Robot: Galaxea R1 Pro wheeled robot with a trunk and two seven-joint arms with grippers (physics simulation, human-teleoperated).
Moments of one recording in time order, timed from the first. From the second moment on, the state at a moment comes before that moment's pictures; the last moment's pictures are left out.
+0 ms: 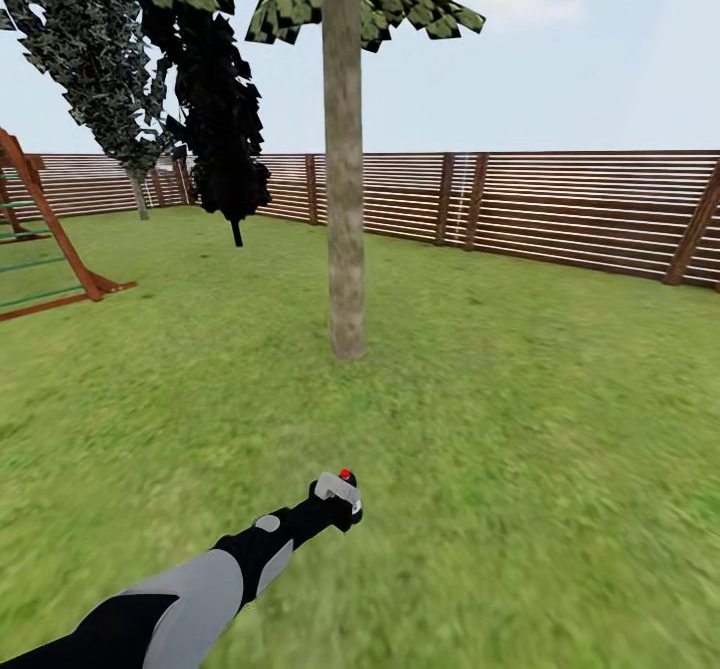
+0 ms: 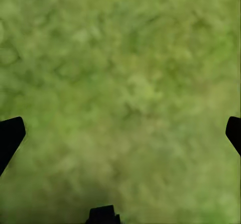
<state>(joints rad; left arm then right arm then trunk) -0.83 -0.17 0.06 -0.03 -0.26 -0.37 -0.44 -0.33 -0.08 -0.39 -0.03 0.27 -0.29 0.00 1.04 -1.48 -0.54</state>
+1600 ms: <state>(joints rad) -0.83 -0.16 0.06 -0.03 -0.21 -0.38 -0.45 -0.33 -0.09 -0.39 -0.04 0.45 -0.29 0.00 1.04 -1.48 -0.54</state>
